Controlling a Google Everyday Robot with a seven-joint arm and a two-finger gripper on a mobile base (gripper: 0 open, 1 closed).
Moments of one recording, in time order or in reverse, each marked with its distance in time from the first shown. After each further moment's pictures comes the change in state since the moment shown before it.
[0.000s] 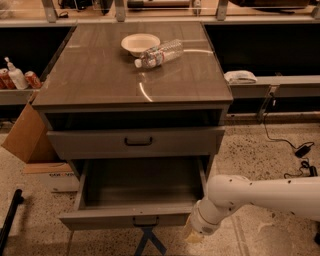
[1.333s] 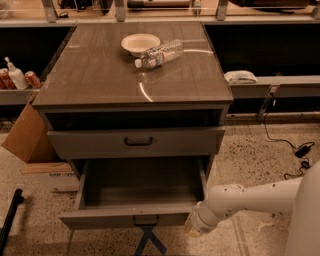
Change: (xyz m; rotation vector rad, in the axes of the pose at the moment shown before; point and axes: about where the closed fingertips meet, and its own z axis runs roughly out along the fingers) arm 0.027 -0.058 0.051 0.139 -0.004 0.000
